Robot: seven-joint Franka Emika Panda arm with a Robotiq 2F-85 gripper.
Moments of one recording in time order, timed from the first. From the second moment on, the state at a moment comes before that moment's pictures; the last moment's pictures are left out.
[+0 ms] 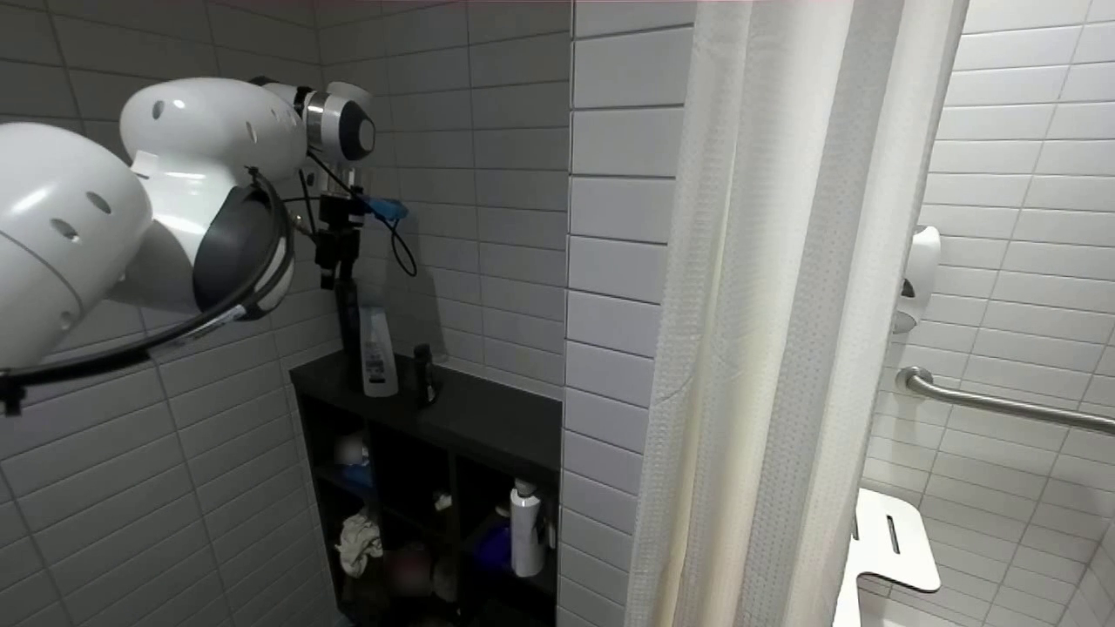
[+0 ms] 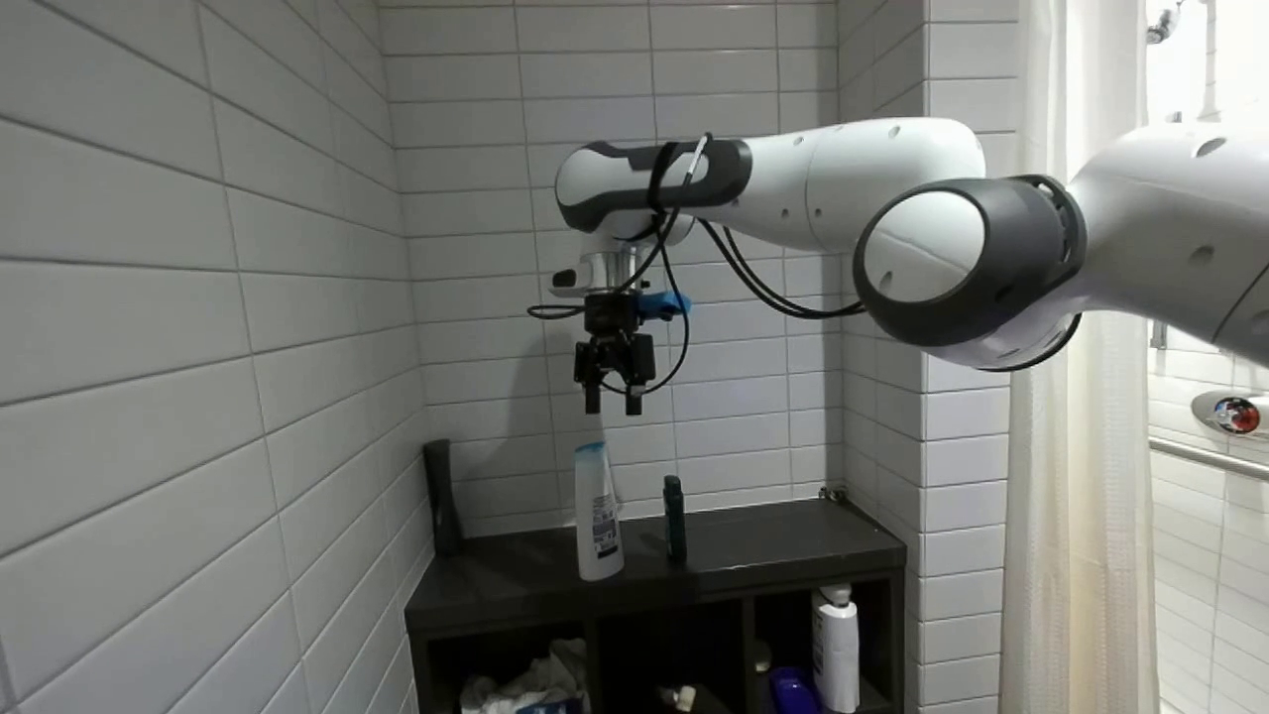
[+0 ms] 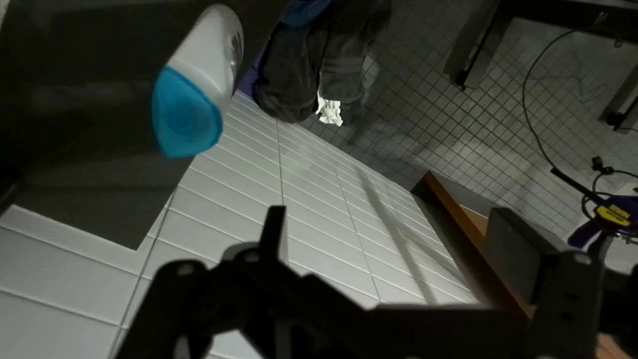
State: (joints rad) arm 0.10 1.07 0.32 -0.41 -0.11 1.35 -1.57
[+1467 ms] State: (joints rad) arm 0.20 1.09 0.07 -0.37 -0.20 1.56 -1.82
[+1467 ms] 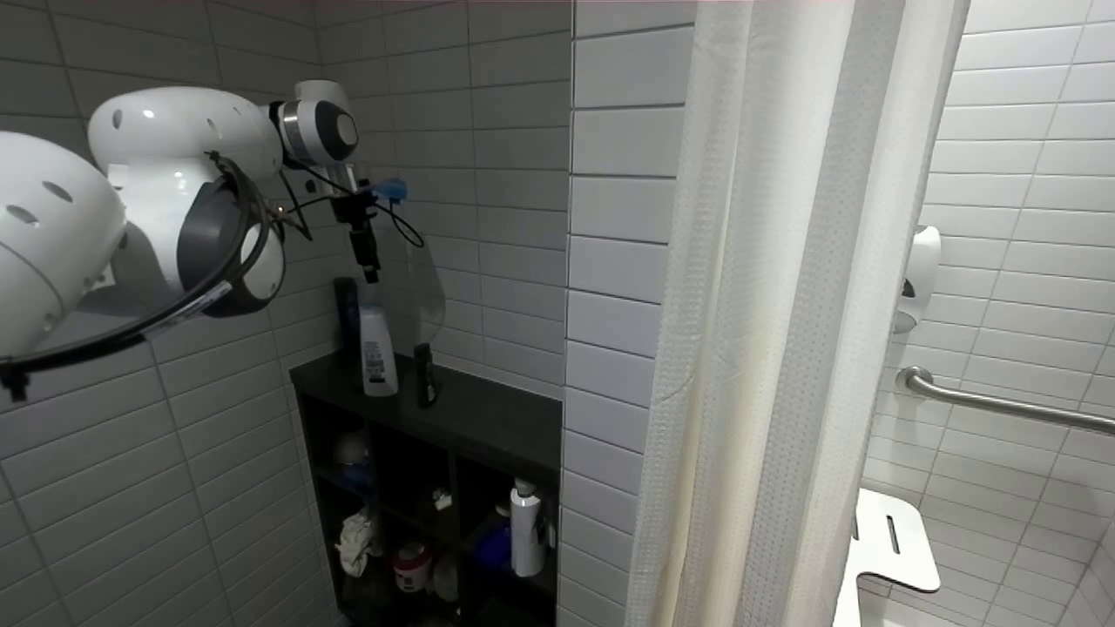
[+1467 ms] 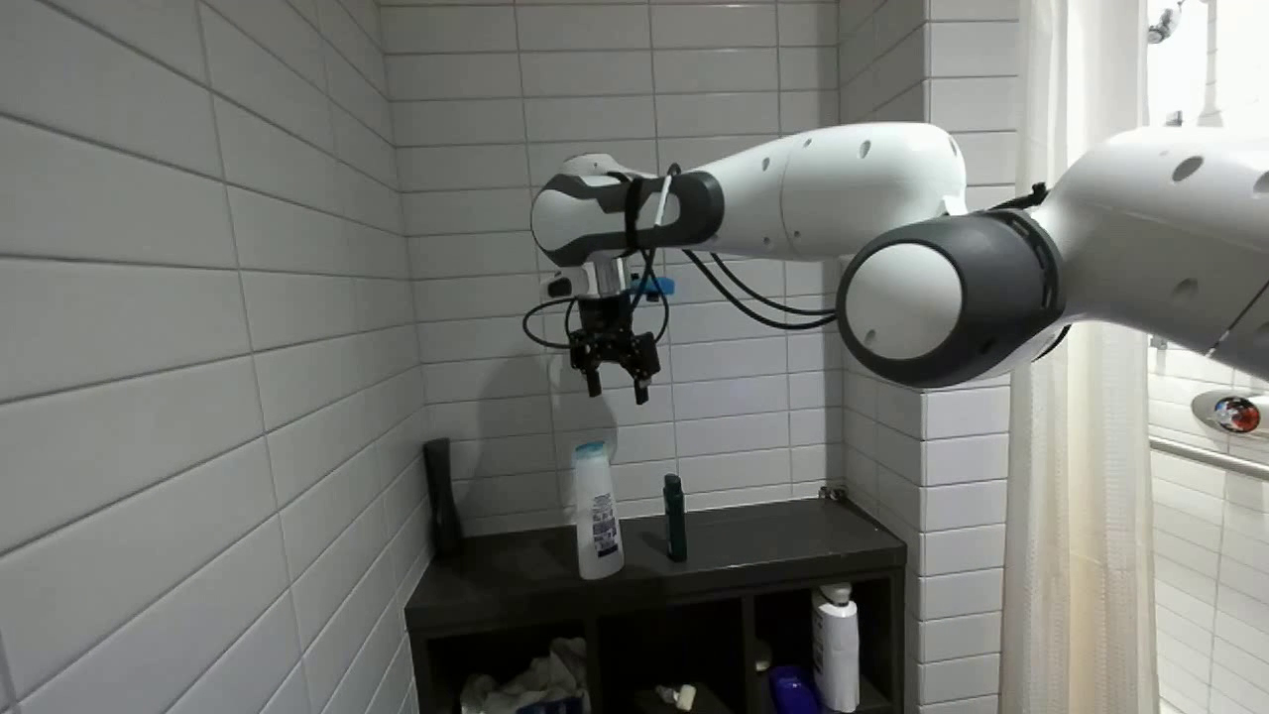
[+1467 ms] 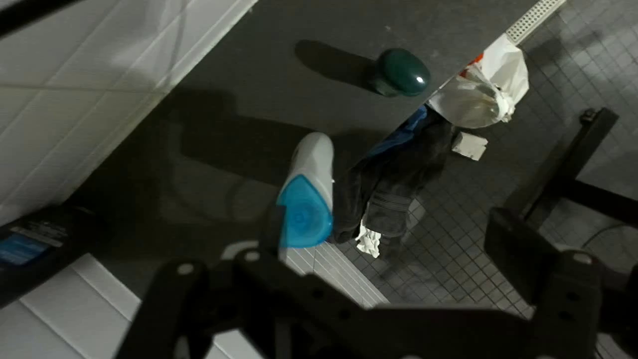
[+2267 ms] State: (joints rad) arm 0.19 1.11 0.11 -0.37 -0.02 1.67 -1.86
